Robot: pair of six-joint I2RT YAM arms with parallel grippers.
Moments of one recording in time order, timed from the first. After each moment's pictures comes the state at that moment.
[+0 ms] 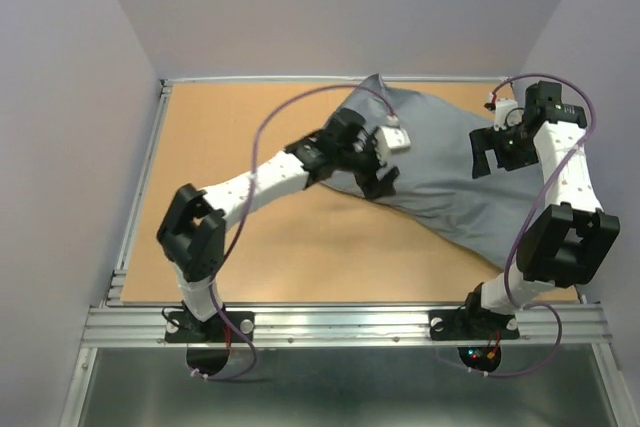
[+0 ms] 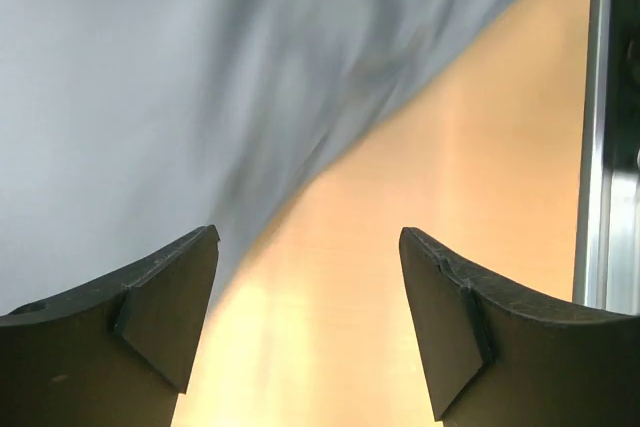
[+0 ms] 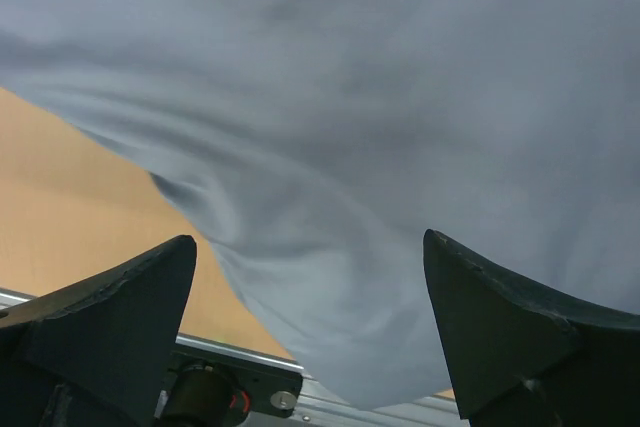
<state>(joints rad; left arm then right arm) -0.88 1.81 1.45 -0.28 0.50 0.27 -0.24 1.58 1.51 -1.15 -0.26 -0.45</state>
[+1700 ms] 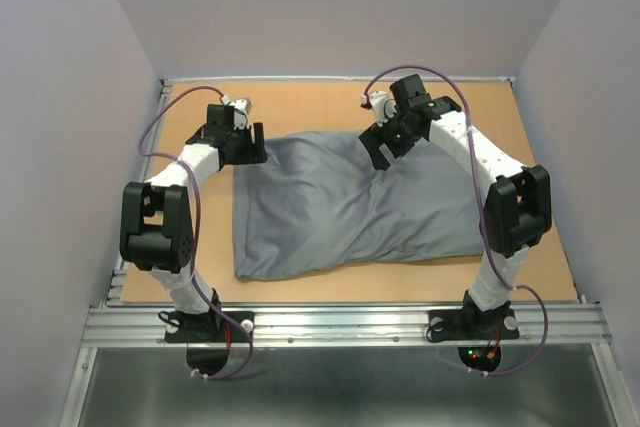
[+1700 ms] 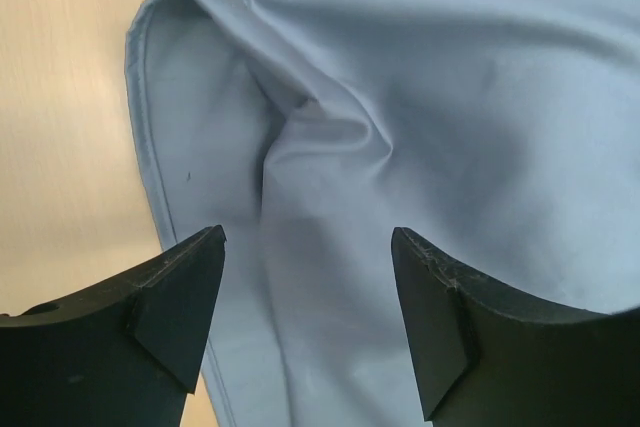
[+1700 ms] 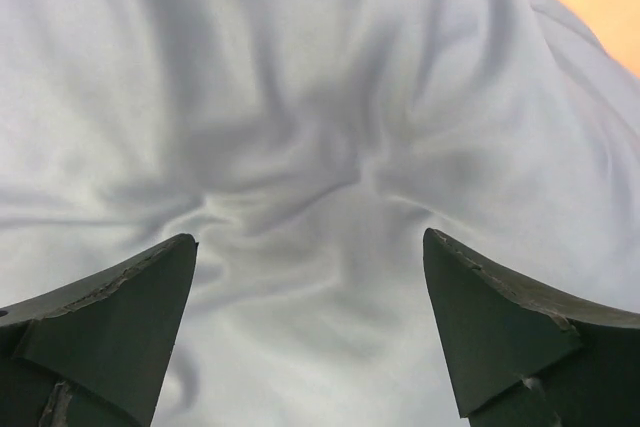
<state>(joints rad) -0.13 1.67 1.11 -0.27 0.16 -0.15 0.38 1.85 1.63 -0.83 -0.21 -0.34</state>
